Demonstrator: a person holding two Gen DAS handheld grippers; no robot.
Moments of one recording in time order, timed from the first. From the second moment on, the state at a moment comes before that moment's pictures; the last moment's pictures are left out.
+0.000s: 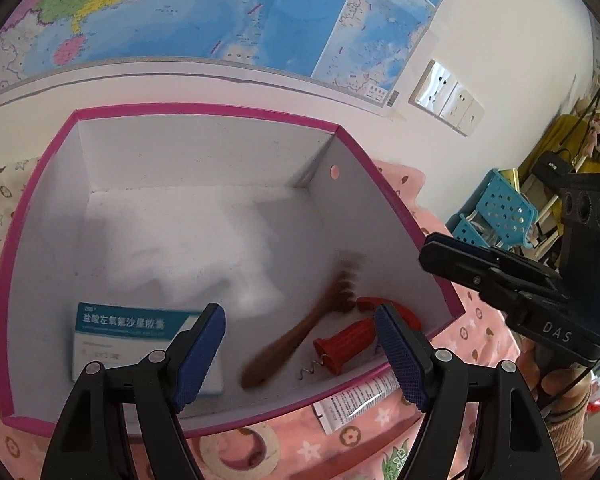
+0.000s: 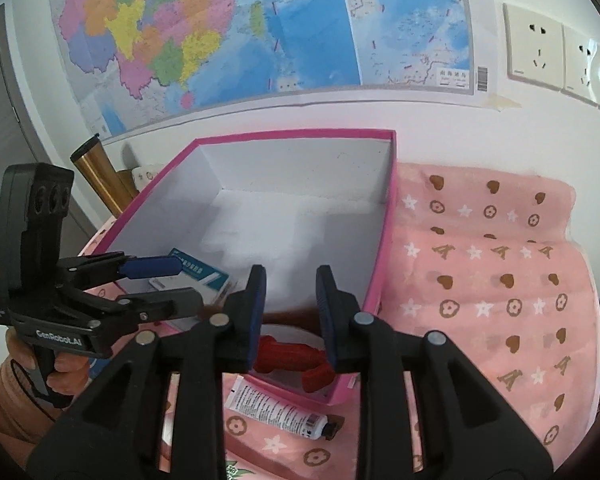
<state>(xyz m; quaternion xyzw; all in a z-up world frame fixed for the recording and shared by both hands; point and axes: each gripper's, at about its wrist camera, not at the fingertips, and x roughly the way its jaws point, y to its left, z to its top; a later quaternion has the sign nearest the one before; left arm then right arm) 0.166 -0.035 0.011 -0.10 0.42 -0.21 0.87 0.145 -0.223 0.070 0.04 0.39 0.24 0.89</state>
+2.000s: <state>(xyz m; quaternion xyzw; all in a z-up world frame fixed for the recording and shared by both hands) 0.108 -0.098 -0.055 -0.02 0.49 -0.26 0.83 0.085 -0.272 -0.038 0.17 0.48 0.23 0.83</state>
